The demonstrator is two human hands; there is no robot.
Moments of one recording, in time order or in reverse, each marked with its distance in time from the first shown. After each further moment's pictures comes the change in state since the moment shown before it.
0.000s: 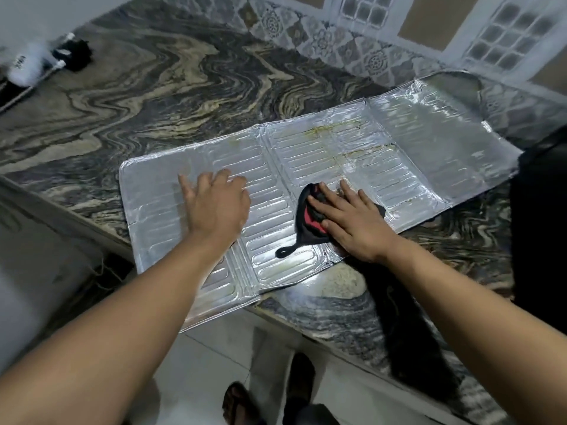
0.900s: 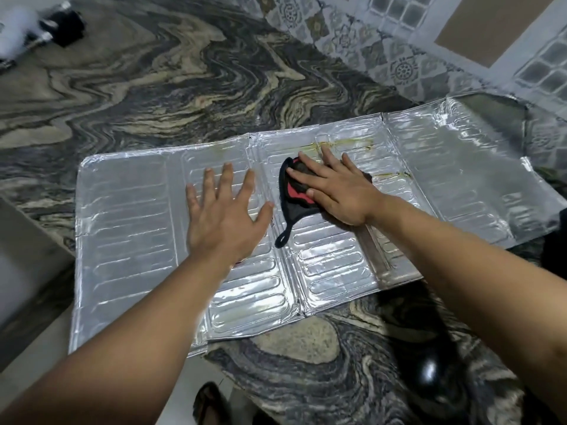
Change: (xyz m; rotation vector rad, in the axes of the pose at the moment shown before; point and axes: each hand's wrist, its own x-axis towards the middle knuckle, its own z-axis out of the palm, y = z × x) left_hand 0.031 0.056 0.027 -0.023 -0.116 -0.149; right_hand 0.130 0.073 -0.038 -0.088 -0.080 -0.279
